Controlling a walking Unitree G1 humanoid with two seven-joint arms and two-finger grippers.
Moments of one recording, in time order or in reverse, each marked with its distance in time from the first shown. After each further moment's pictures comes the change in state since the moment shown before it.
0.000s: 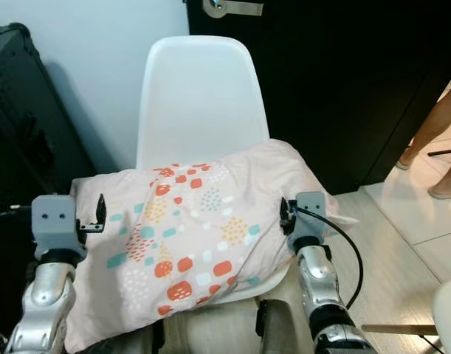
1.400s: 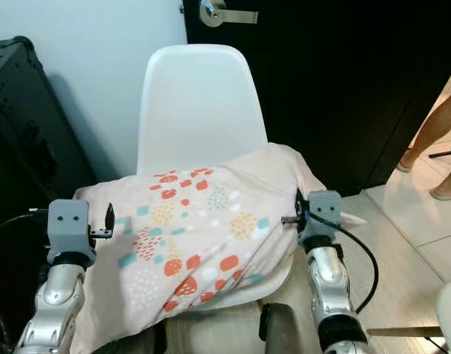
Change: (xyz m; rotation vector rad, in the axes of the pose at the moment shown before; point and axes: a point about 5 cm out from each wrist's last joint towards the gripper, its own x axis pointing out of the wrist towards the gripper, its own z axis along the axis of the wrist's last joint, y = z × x) left arm 0.002 -0.008 -0.014 0.005 0.061 -0.009; right arm 0.004 -0.004 0.040 0.007 -0.212 0.056
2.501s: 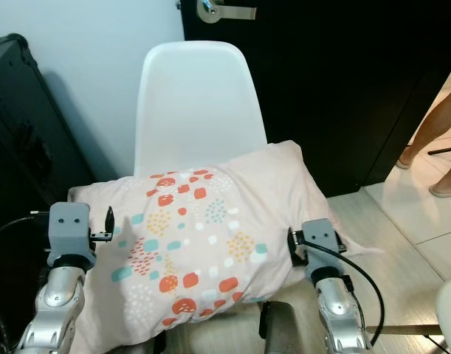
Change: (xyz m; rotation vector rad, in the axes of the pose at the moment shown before) left arm -0.004 -0.001 -0.005 0.006 0.021 0.000; right arm -0.064 -0.018 -0.026 -0.232 0.244 -0.129
